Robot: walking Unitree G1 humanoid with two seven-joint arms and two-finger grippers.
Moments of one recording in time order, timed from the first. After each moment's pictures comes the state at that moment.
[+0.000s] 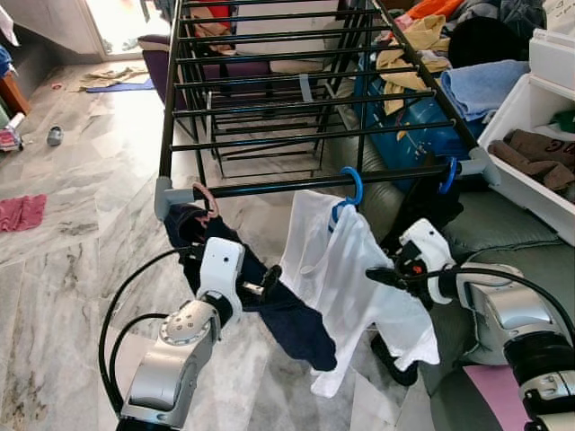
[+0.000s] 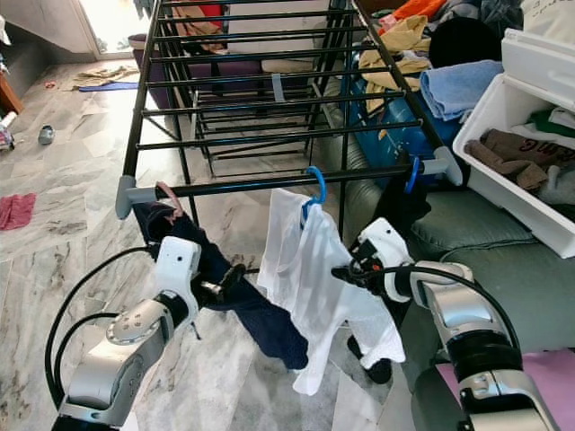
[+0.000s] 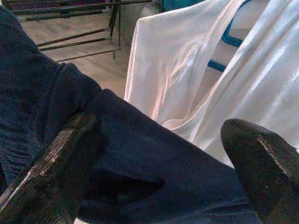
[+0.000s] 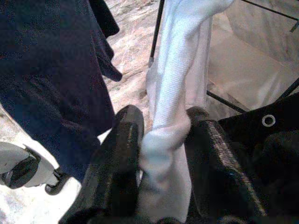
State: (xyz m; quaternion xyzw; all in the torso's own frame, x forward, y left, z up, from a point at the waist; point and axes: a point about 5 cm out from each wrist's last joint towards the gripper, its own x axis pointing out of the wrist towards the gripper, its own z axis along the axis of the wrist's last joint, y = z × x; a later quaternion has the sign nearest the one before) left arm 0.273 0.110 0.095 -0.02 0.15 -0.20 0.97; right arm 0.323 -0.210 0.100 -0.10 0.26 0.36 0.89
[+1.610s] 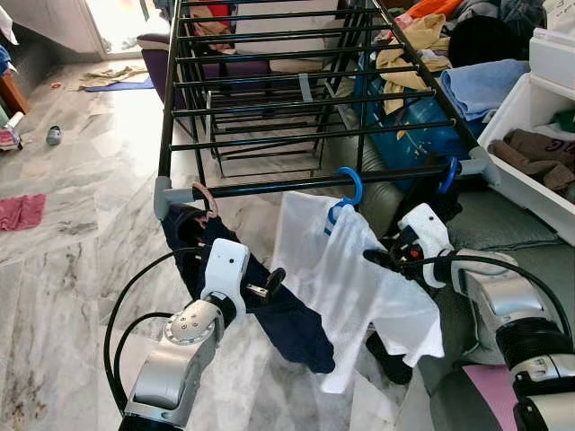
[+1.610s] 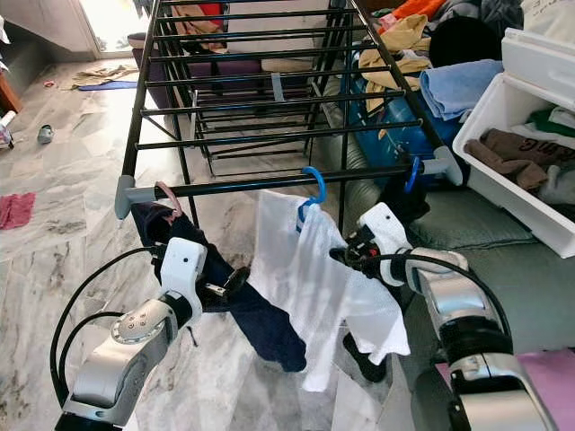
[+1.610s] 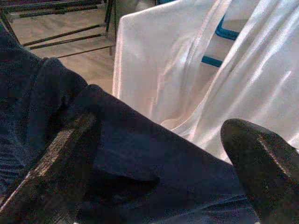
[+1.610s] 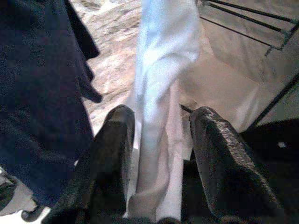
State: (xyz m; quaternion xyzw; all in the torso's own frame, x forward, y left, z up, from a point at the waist) left arm 0.274 0.106 0.092 -0.01 0.15 -0.21 0.96; right arm 0.339 -0.206 0.112 -0.11 0.22 0.35 0.91
